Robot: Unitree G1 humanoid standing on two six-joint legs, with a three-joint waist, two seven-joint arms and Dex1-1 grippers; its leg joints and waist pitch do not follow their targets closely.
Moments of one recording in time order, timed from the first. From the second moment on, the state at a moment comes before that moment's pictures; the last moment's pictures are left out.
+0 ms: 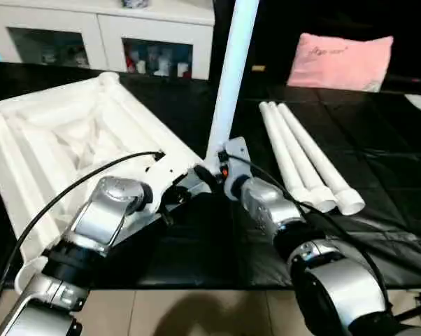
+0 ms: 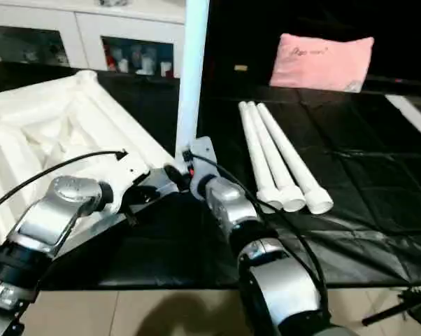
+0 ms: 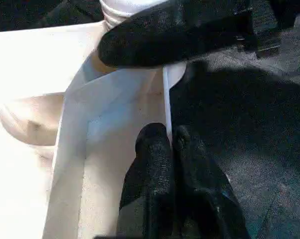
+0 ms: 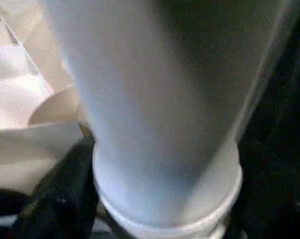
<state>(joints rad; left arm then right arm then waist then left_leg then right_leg) -0.52 0.40 -0.27 0.22 0.08 0.59 -0.83 -0.80 0.07 0.03 1.12 0.11 -0.02 0.38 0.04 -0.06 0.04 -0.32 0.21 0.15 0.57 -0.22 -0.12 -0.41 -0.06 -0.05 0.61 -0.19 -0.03</state>
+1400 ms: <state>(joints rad) -0.63 0.52 -0.35 0.58 0.07 -0.02 -1.23 -0.51 -0.34 0.14 0.52 0.21 0.08 1.15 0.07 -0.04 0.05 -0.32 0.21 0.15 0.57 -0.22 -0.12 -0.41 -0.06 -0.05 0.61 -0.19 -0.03</state>
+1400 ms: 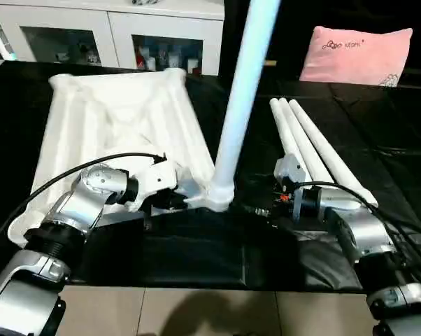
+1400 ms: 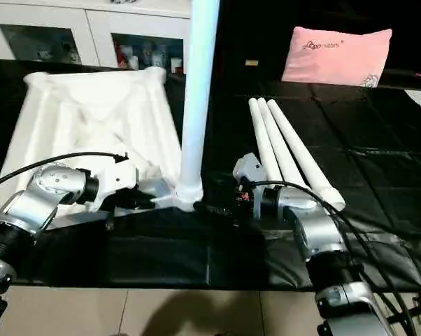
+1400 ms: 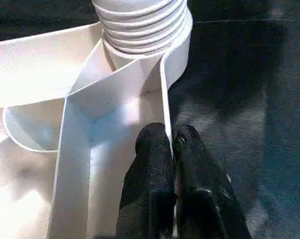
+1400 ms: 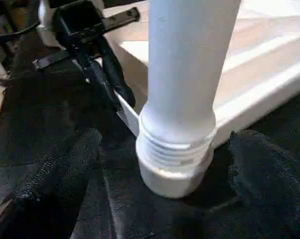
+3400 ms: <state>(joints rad) -0.66 0.52 -0.38 0.63 0.09 -0.11 -1.36 -0.61 -0.27 0.20 0.77 0.15 -0.08 1.28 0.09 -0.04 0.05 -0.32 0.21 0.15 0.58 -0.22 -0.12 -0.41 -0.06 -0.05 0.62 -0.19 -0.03</state>
